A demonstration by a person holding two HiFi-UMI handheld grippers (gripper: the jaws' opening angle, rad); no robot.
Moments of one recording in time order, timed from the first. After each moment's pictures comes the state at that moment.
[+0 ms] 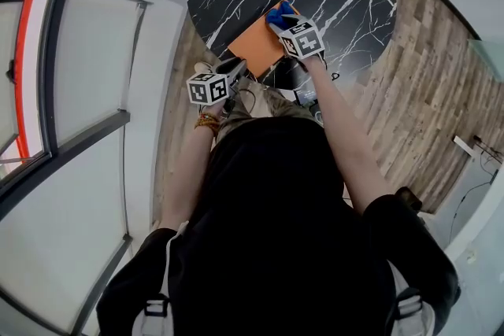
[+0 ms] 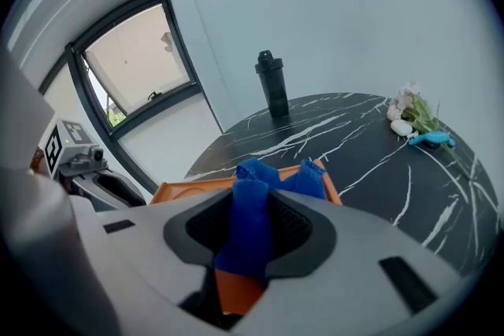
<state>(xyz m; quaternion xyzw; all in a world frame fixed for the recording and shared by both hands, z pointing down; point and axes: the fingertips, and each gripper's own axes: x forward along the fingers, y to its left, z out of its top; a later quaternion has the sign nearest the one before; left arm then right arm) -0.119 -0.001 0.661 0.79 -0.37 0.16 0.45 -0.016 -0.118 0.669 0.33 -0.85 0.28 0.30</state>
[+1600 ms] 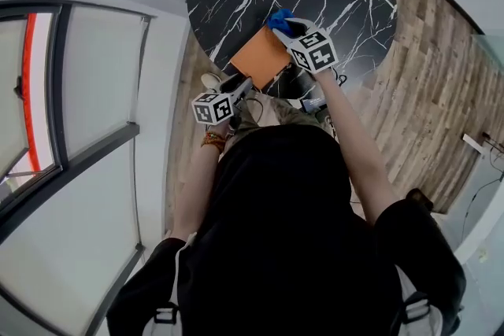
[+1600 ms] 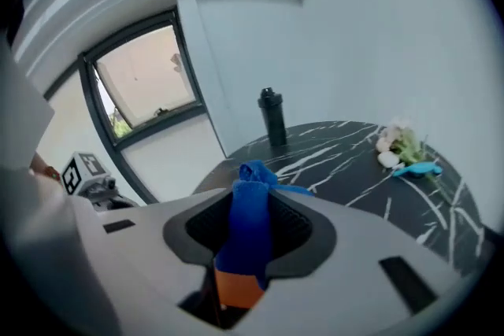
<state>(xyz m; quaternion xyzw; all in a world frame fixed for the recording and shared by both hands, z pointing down) -0.119 0.009 0.662 0.80 -0.37 0.15 0.45 -0.004 -0.130 0.606 0.34 -0.88 0.24 0.23</state>
